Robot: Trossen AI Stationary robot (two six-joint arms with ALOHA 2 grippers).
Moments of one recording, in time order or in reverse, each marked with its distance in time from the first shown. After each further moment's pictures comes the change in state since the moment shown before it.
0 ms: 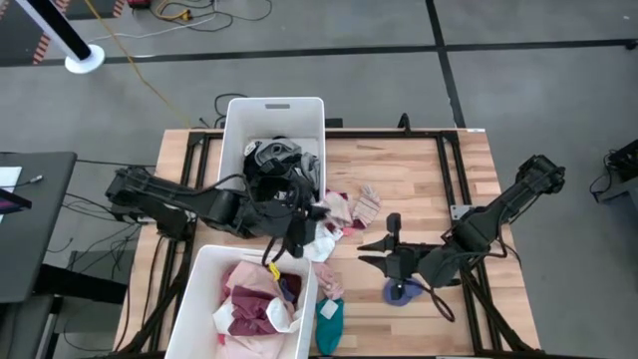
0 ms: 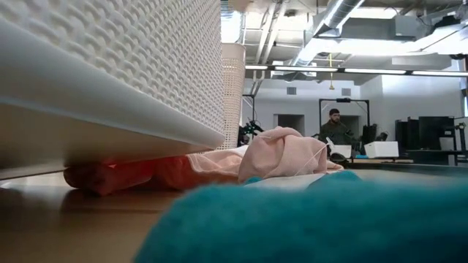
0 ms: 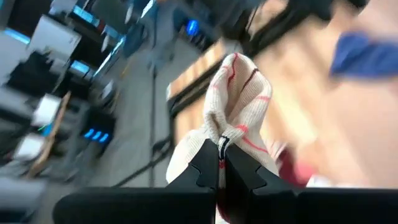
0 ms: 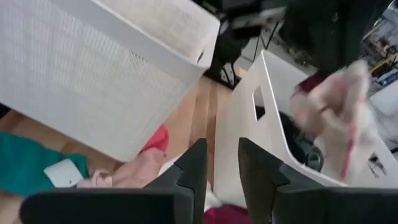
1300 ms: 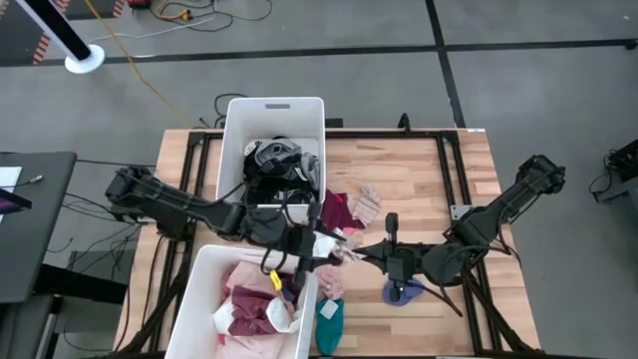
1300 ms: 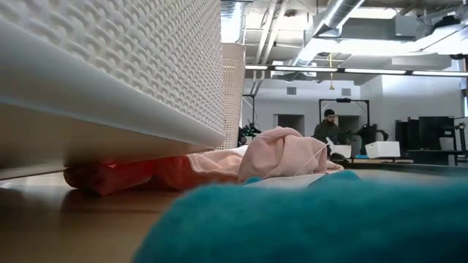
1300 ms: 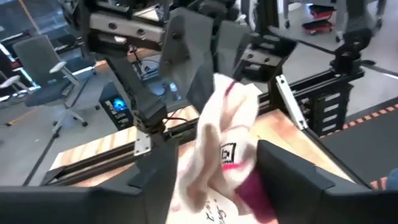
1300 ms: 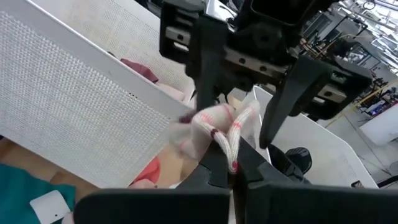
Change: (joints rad) left arm -0.008 -0.001 -0.270 0.576 0.440 -0.311; right arm -0.003 0.000 0.000 0.169 -0.021 -0.159
